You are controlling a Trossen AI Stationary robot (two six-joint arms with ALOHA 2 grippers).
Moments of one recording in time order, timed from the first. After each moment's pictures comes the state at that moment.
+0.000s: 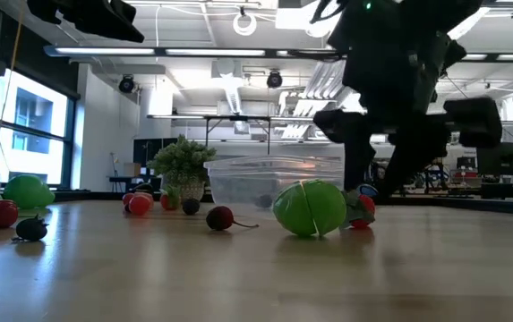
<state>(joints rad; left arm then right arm) 0.43 0.69 0.77 -0.58 0.18 0.52 0.13 1.65 0.84 -0.26 -0.17 -0.57</state>
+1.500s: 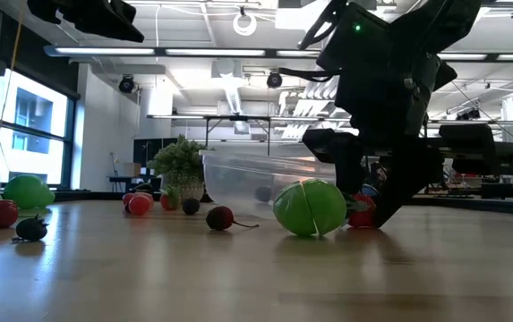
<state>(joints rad) 0.43 0.69 0.77 -0.58 0.18 0.52 0.13 1.74 0.84 -0.15 -0.22 -0.60</state>
